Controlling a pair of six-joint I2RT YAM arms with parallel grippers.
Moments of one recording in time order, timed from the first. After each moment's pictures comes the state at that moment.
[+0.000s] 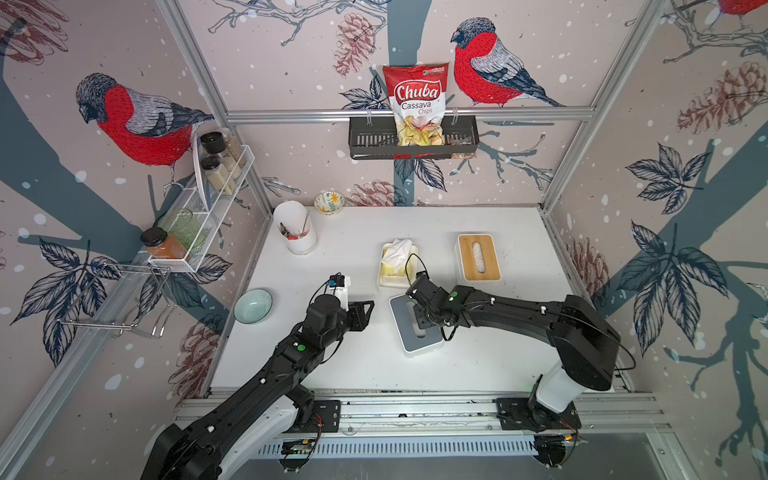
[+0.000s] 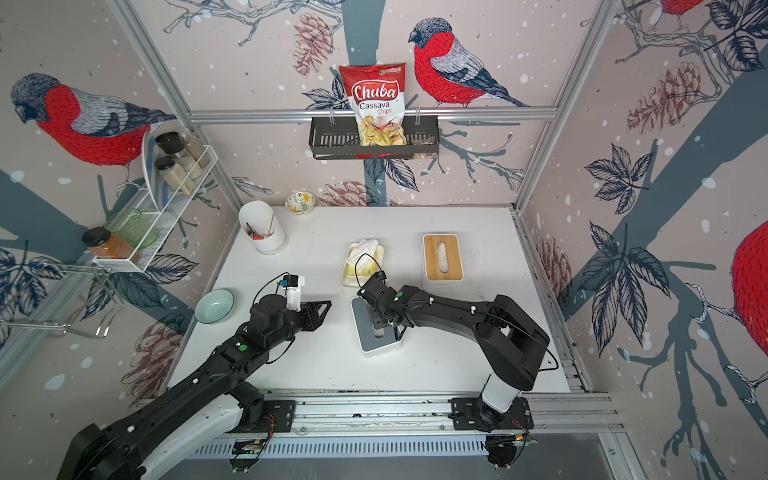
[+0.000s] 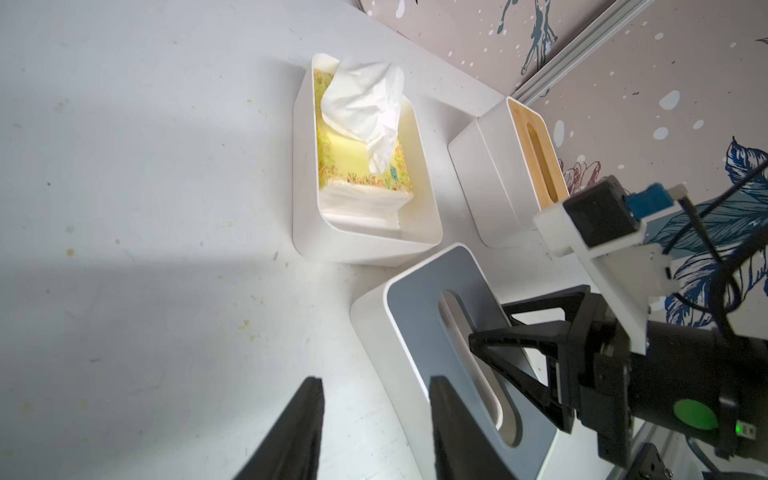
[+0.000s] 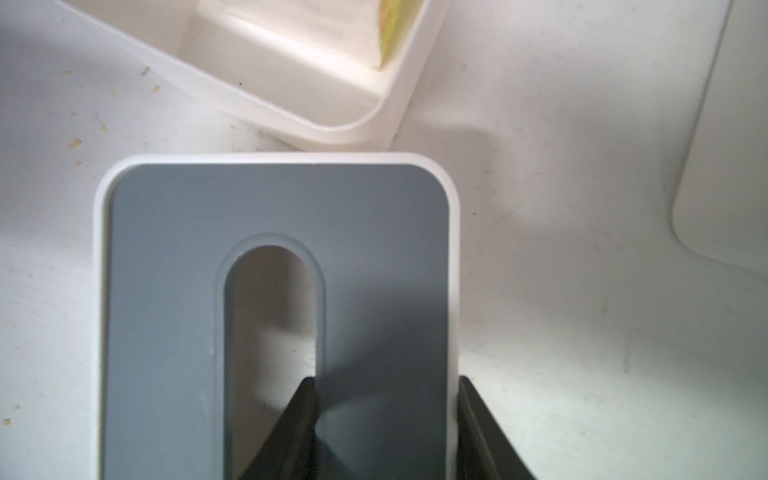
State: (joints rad) left arm -0.53 0.84 0.38 -0.03 0.13 -0.59; right arm 0.99 1.64 1.04 -0.57 0.25 0.55
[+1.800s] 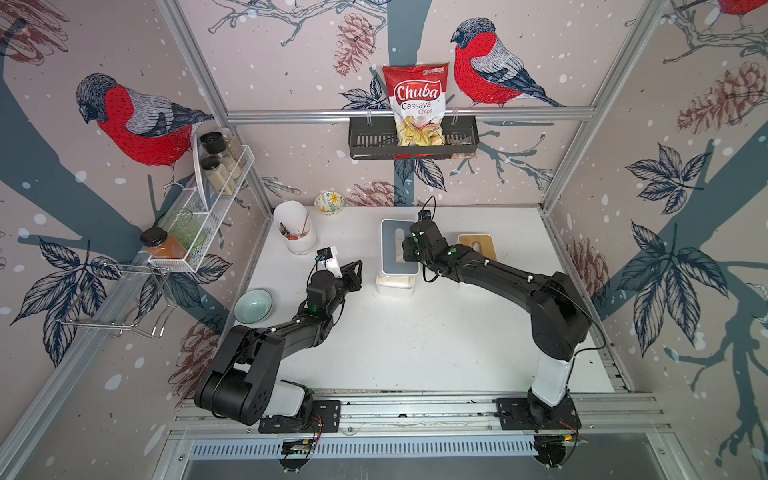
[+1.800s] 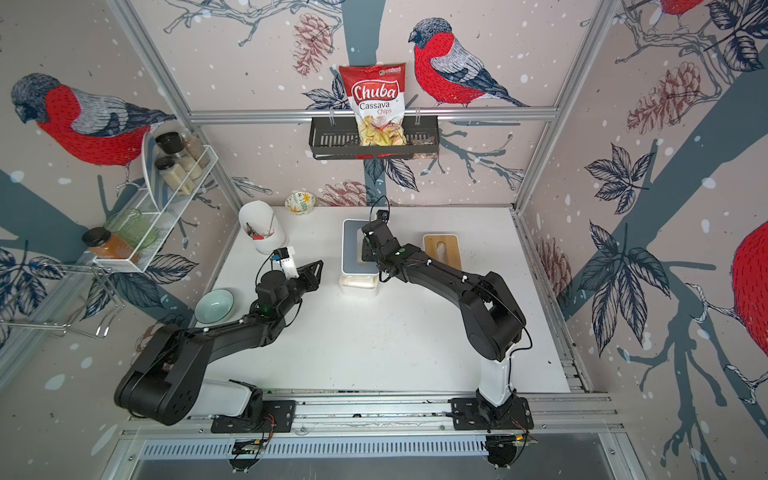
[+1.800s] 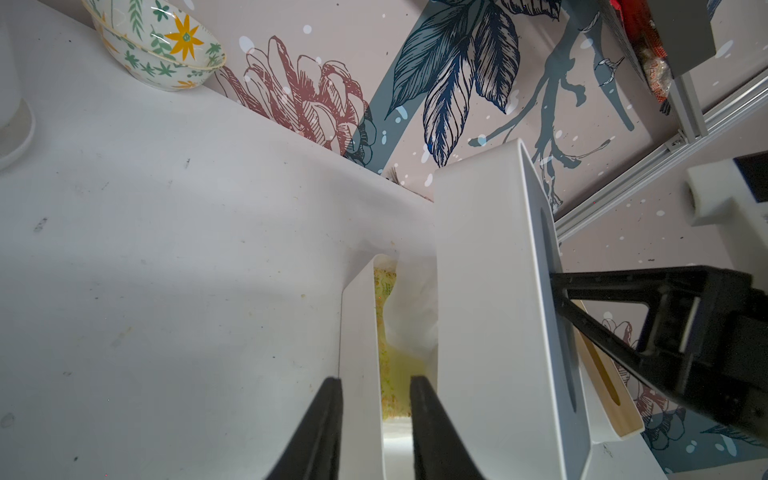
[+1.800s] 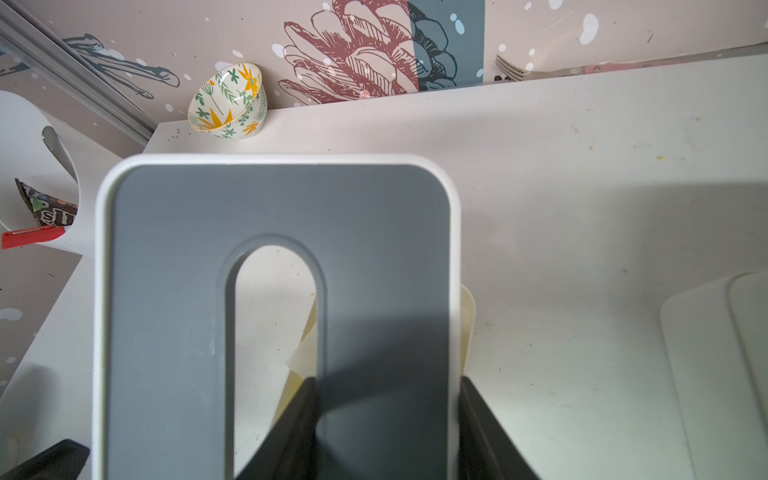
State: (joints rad) left arm -0.29 1.40 0.41 0.77 0.13 -0.60; right arm 0.78 1.87 1.44 -0.23 0.26 0.52
